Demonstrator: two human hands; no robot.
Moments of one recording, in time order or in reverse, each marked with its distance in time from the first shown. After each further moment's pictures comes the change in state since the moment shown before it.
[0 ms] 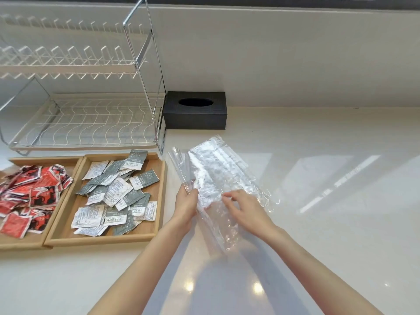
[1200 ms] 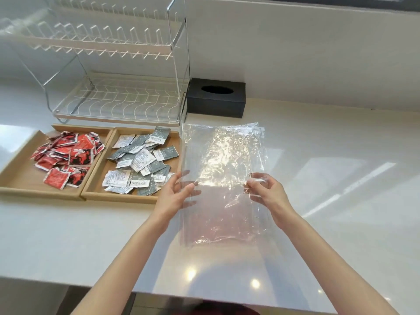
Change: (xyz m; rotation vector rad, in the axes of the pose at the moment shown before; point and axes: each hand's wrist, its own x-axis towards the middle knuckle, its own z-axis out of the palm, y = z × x) left_hand -0.077 -0.012 -0.079 0.056 -0.109 0.208; right_hand -0.041 -0.002 -0.007 0.808 0.131 0.187
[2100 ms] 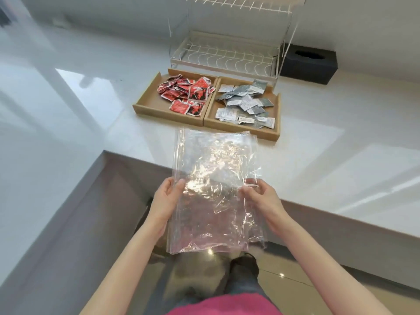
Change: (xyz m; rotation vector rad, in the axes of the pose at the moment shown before) left_hand -0.223 -0.091 -0.240 0.067 0.306 -0.090; right_hand -0.196 0.097 0.229 -0.154 -0.246 0.071
